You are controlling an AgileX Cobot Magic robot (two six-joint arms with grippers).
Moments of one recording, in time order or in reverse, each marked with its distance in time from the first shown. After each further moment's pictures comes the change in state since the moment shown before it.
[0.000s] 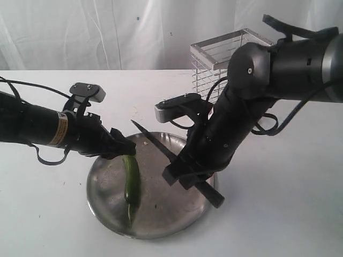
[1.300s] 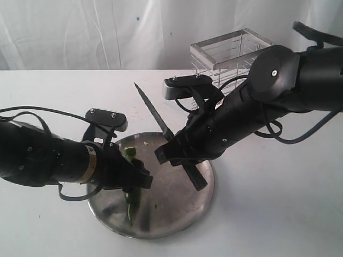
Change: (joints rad) left arm -0.319 -0.071 0.130 -0.180 0.419 -0.102; right arm -0.017 -0.088 0.105 0.199 -0.261 -0.078
